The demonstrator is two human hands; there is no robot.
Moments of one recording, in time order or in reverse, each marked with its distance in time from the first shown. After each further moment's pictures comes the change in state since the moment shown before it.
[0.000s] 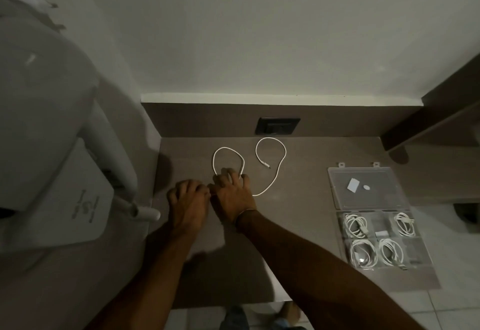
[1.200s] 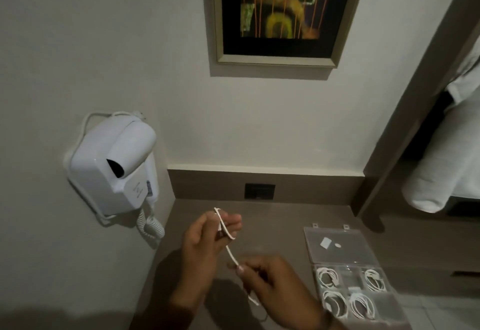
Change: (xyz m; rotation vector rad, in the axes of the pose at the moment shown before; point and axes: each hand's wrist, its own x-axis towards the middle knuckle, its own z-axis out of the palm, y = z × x) left_hand -0.222 0.137 -0.220 -1.808 0.276 0.043; right_hand -0.266 0.014 -0.224 0.819 0.103 -0.168
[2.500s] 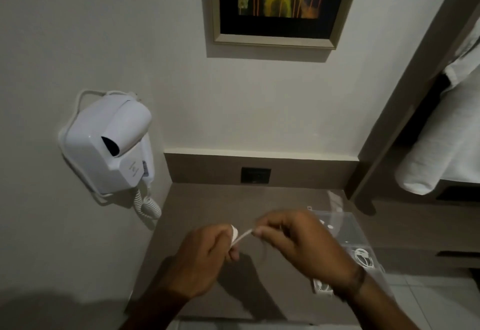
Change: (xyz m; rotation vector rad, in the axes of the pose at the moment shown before) left_hand -0.025 -0.006 -0.029 0.865 -0.331 0.260; right_hand 0.000 -0.025 -0.058 -0.250 0.045 -0.196
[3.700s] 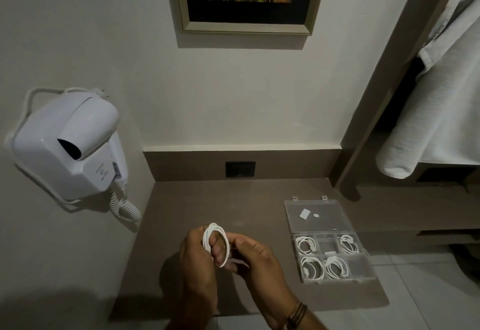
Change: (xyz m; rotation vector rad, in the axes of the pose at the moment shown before) left_hand 0.004 0.007 0.074 -0.793 0.418 -0.606; right_hand -0.031 0.010 0.092 1.044 0.240 0.581
